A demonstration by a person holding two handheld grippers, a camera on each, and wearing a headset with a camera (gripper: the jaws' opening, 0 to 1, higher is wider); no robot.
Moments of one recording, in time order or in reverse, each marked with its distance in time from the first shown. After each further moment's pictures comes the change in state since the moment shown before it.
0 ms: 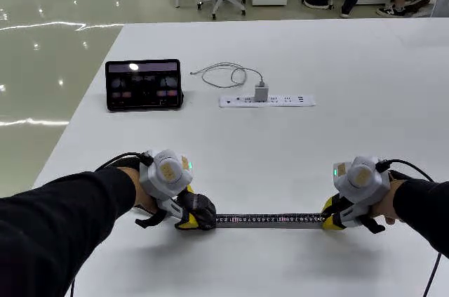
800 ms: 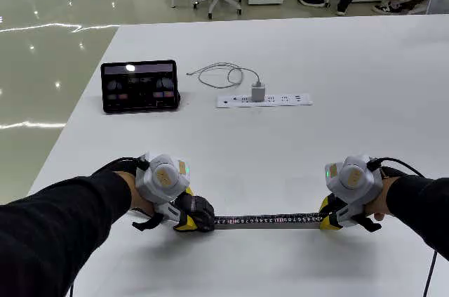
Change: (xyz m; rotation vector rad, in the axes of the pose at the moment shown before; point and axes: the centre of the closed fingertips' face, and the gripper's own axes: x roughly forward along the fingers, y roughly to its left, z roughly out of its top) left arm 0.000 0.000 0.002 0.062 -0.004 0.002; right arm 0.002 0.001 0.003 -0.077 0.046 0.003
